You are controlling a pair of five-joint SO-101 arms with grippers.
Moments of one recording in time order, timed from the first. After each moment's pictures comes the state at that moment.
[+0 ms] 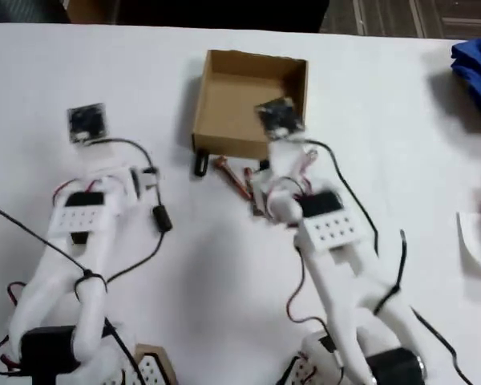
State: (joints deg) left arm -10.7 -19.6 50.6 32.9 10.6; right arm -18.7 -26.5 49.2 32.6 6.9
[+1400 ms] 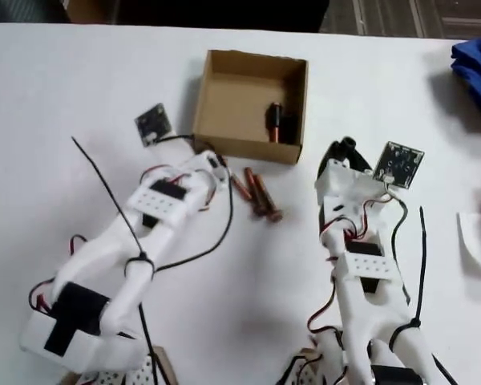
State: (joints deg) left arm 14.1 -4.4 39.9 24.1 50.9; right arm 1.5 -30.6 73.3 -13.5 -13.8
